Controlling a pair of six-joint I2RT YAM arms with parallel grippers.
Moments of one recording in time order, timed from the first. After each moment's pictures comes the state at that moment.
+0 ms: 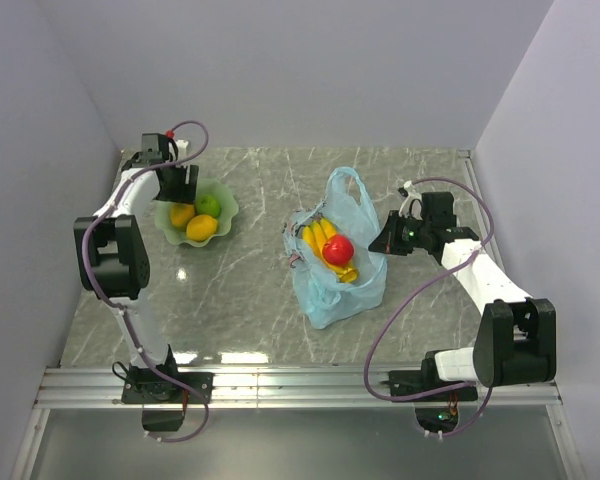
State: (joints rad) left arm 0.05 1.93 1.58 -0.58 0.04 0.14; right arm 0.07 1.33 0.86 -0.37 -0.59 0.25
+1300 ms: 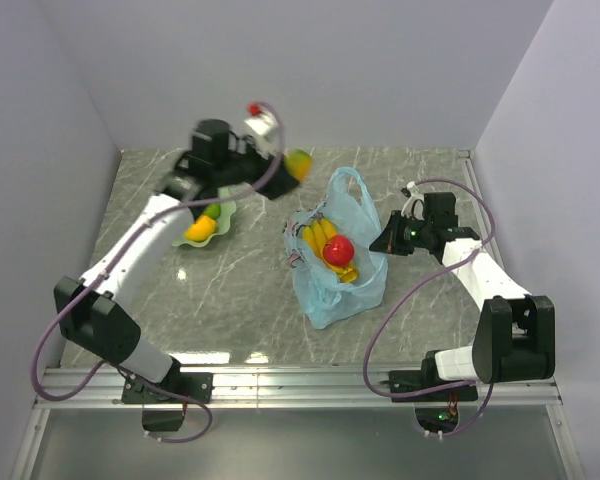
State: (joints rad) left arm -0.41 1.51 1.53 -0.34 0.52 0.04; right arm 0.05 1.35 0.86 -0.36 -0.61 0.28
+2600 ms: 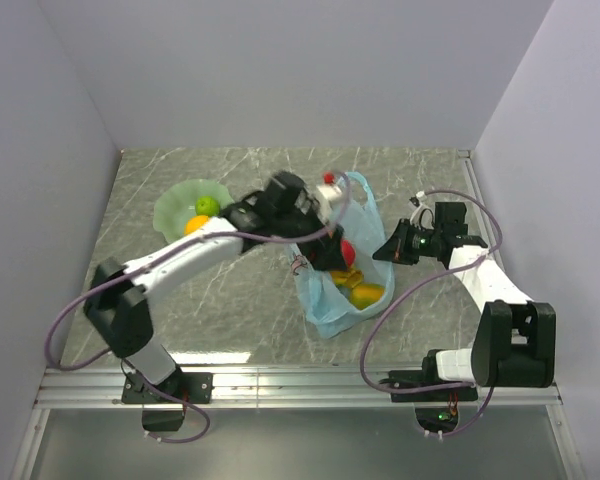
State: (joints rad) left arm -0.83 1.65 1.38 -0.39 0.58 -0.07; right arm -0.04 1.33 0.79 -0.38 -0.75 0.30
